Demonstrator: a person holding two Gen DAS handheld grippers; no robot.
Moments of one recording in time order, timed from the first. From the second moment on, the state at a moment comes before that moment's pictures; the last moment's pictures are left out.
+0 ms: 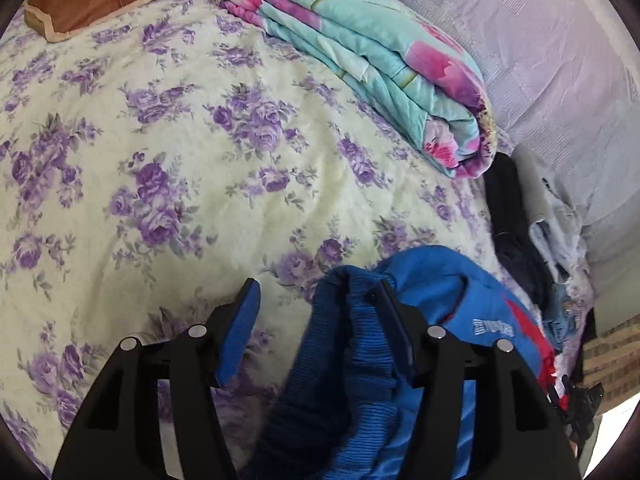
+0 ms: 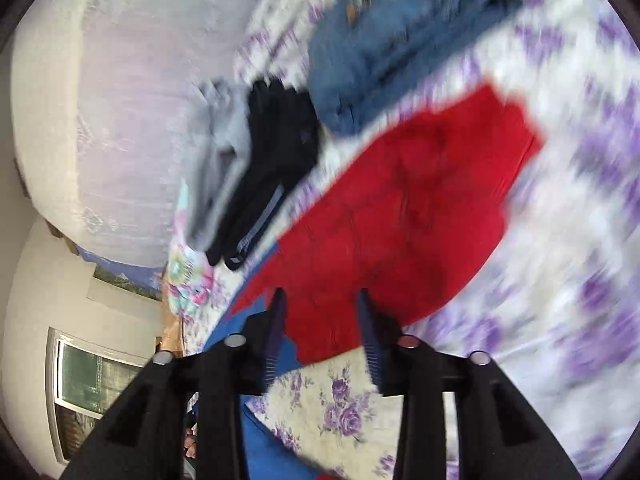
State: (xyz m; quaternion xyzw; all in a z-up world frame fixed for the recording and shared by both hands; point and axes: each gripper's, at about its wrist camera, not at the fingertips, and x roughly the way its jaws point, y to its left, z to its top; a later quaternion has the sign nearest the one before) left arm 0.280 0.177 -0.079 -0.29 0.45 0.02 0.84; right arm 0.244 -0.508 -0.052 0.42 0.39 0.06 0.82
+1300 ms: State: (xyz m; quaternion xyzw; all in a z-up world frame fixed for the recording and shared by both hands) left arm 0.305 0.168 -0.048 -0.26 0.45 -0.12 0.85; right arm 0.264 -0.578 -0.029 0.35 0.38 0.03 0.86
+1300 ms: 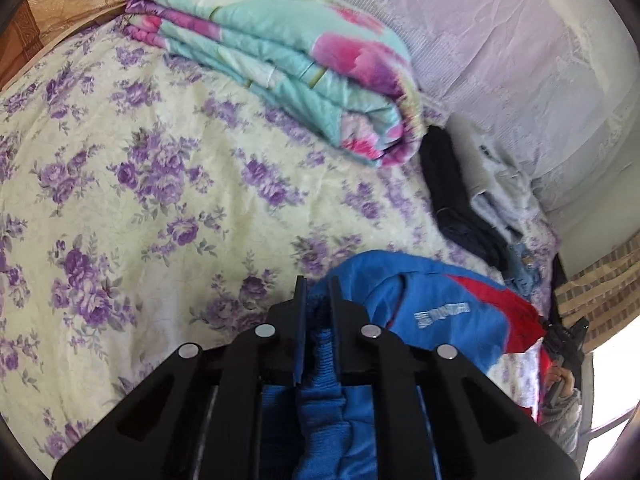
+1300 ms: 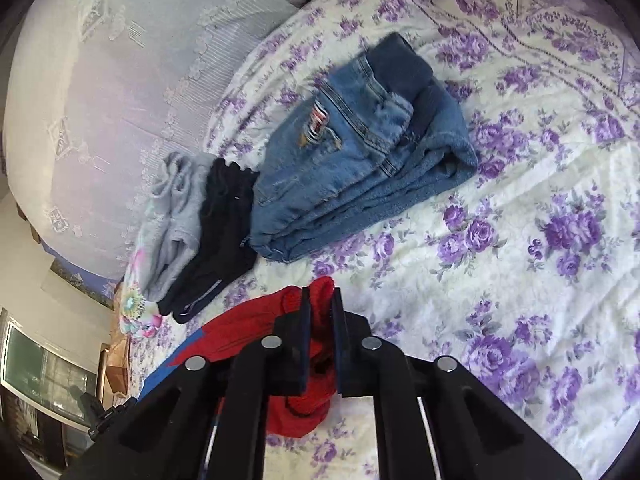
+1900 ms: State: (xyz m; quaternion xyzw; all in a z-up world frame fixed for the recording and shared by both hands) left arm 0.171 0.185 -0.008 -0.28 0.39 -0.20 0.86; right arm 0.058 -0.590 0.001 0.34 0.31 0.06 0.89
